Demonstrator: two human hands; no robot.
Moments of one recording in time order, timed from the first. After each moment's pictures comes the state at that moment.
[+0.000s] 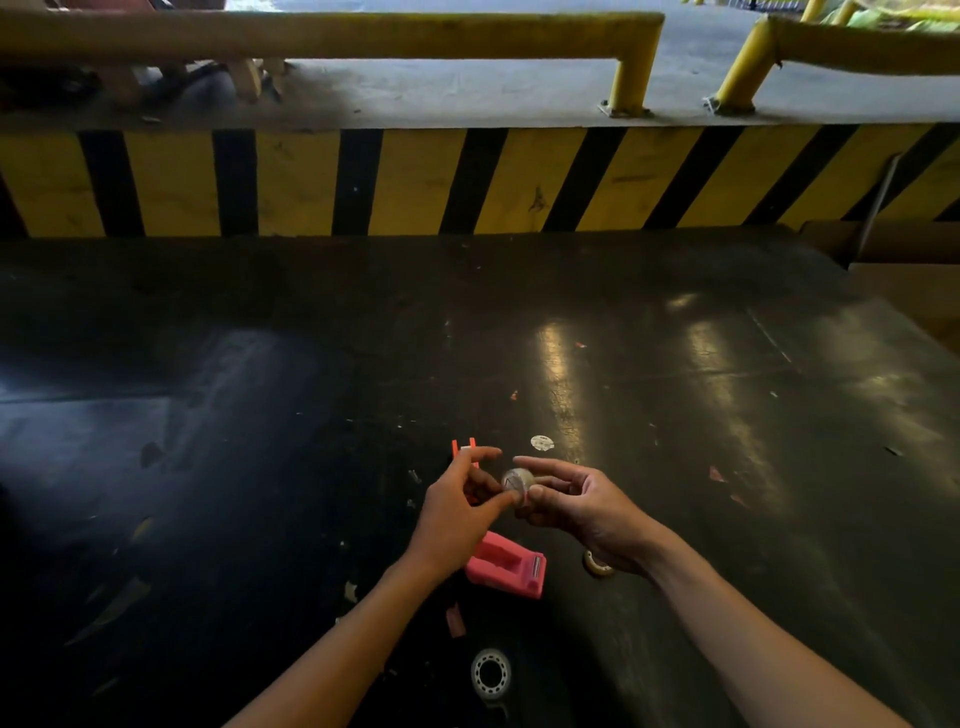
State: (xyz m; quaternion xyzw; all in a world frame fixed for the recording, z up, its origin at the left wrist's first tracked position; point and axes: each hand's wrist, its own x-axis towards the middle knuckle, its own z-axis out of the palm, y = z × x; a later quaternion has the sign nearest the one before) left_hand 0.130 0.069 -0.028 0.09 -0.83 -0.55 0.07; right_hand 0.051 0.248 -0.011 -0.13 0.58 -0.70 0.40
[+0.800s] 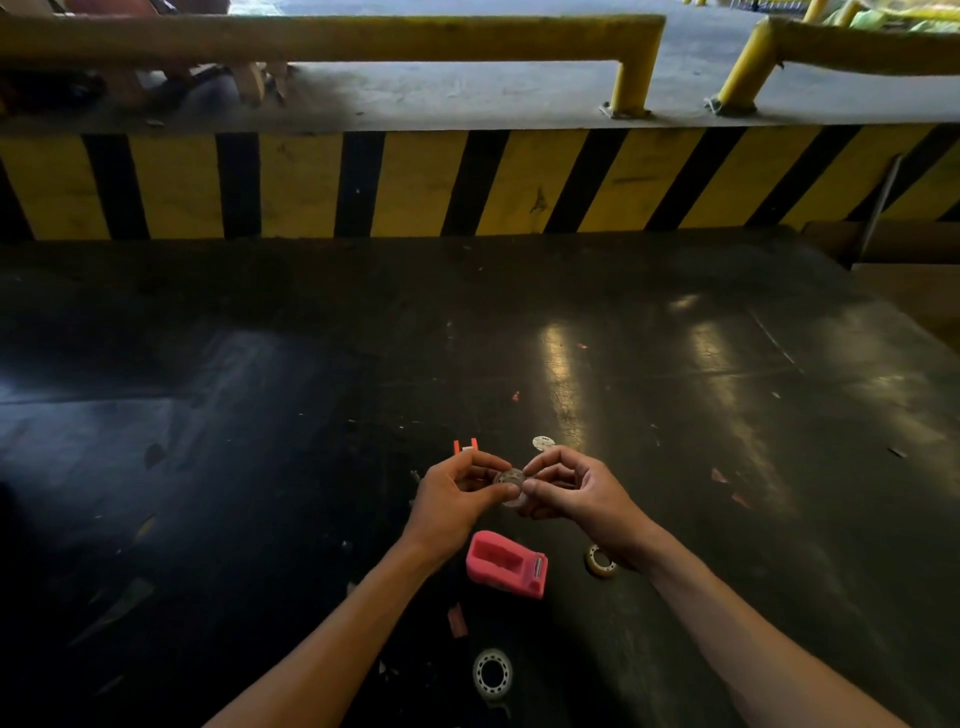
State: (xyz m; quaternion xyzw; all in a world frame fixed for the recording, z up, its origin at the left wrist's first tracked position) left_hand 0.127 0.062 -0.014 0.11 -0.73 -0.67 0.02; right_hand 0.054 0.244 0.000 -0.16 0.68 -0.65 0.30
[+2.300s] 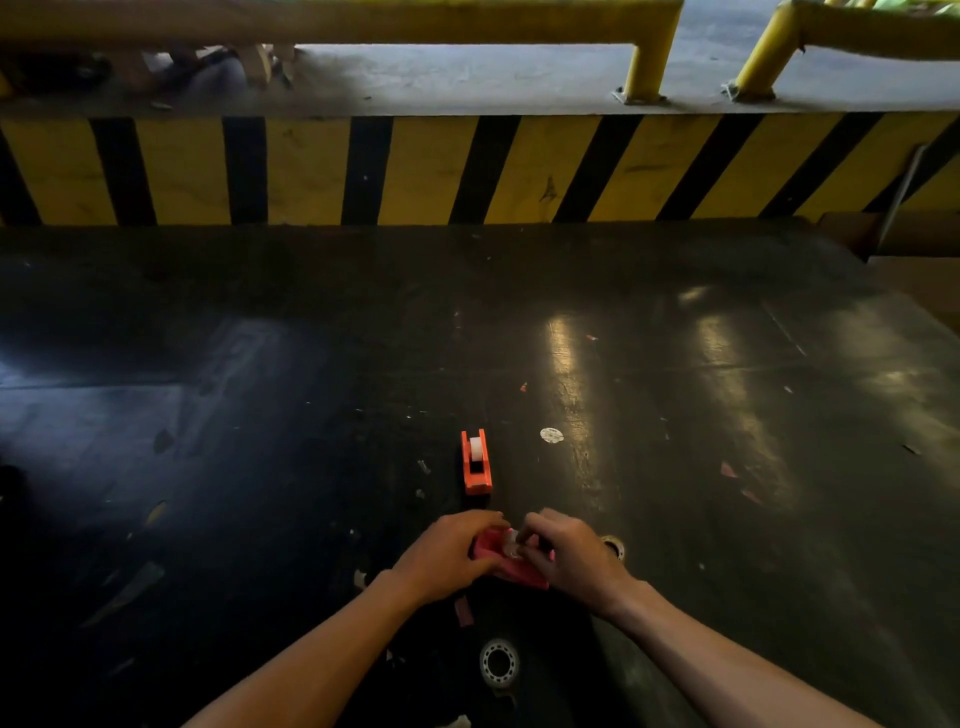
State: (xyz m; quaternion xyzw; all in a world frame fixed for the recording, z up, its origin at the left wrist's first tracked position) left_hand 0.145 0.038 -0.102 -0.03 -0.93 -0.36 -0.10; right_hand 0.075 0.242 -0.093 -0.40 0.86 -0.31 0.10
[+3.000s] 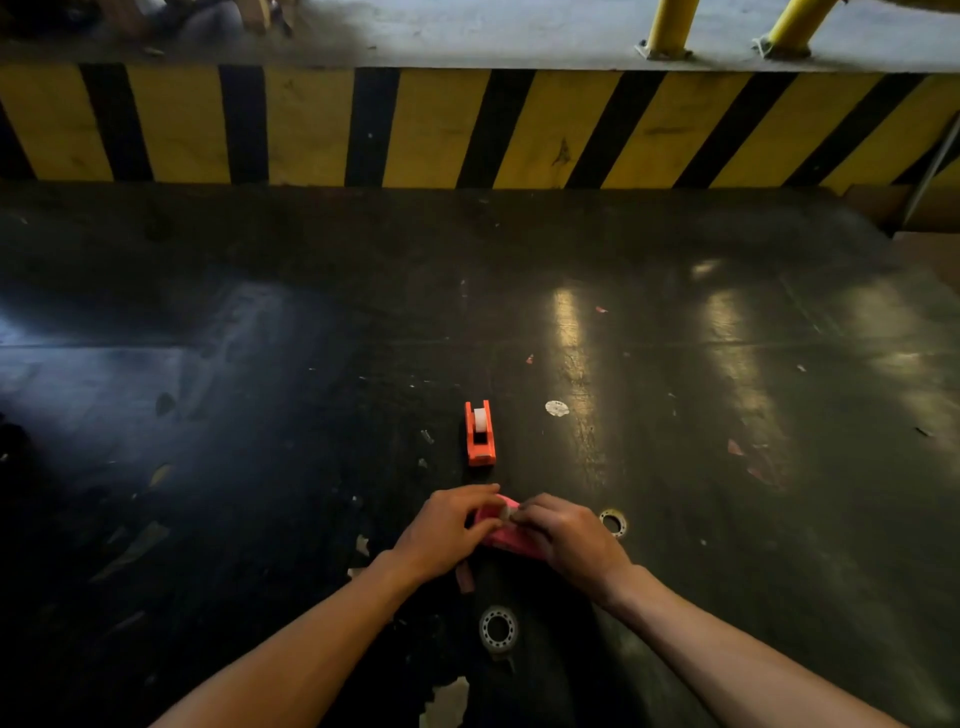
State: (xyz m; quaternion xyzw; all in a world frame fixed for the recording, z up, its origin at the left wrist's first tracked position) left_hand 0.153 0.040 -0.121 0.00 -0.92 -0.40 0.00; right_hand 0.089 0.243 -0.091 -0.44 0.85 -0.28 0.06
